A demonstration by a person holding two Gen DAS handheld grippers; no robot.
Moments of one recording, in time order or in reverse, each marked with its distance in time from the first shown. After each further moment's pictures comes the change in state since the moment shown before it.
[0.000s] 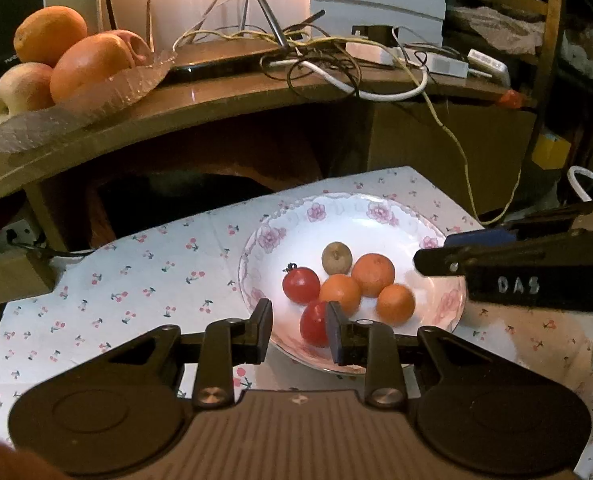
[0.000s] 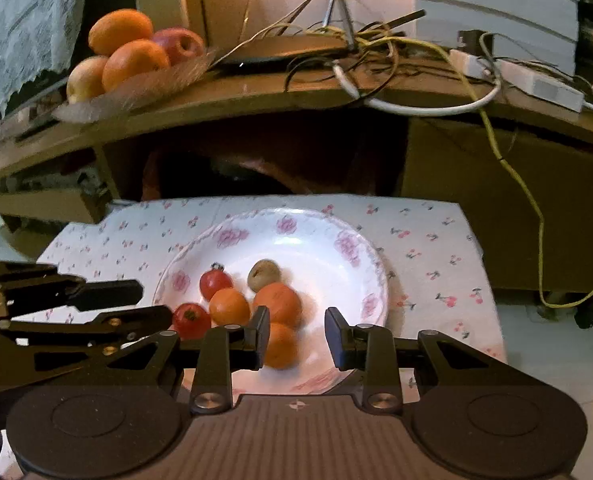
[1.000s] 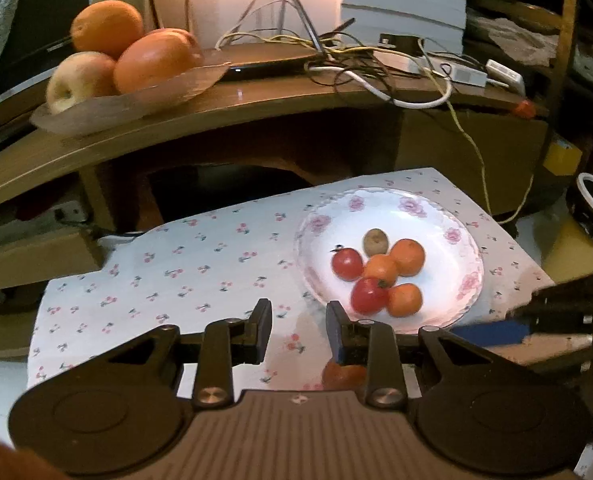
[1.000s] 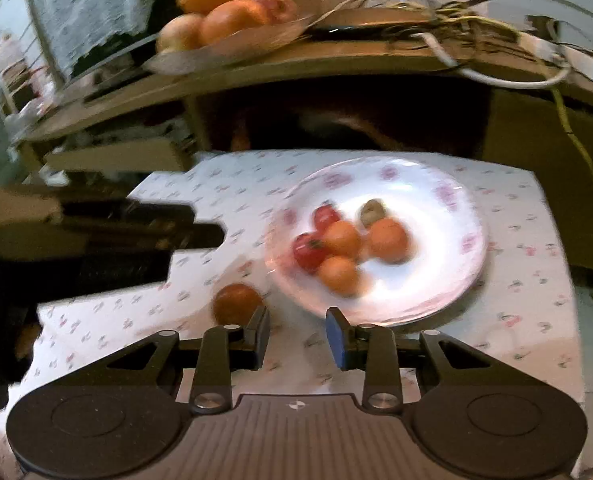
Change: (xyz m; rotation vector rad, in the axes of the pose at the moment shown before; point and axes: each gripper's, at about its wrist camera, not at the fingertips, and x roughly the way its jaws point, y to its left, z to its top) left arm -0.038 0.033 -0.015 -0.040 0.005 0.047; right arm -0.021 0.050 -0.032 -0.079 0.106 0.196
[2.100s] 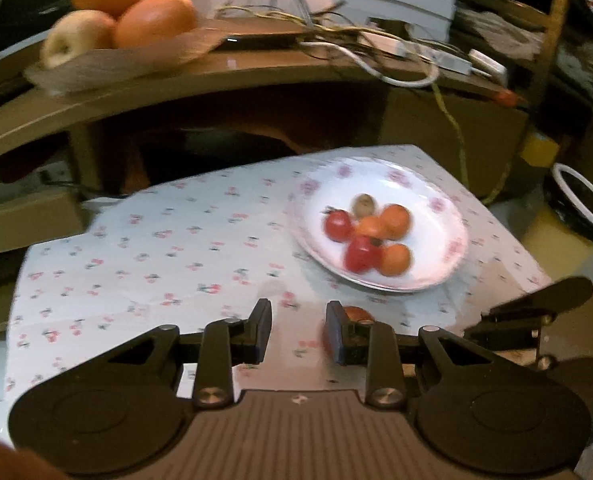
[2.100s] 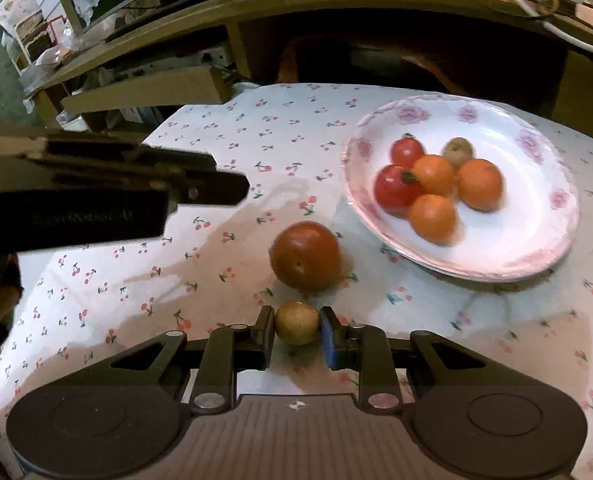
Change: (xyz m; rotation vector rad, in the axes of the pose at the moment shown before) left arm -0.002 0.015 -0.020 -0.008 0.062 -0.125; right arm 0.036 0.030 -0.015 -0.031 0.144 0.045
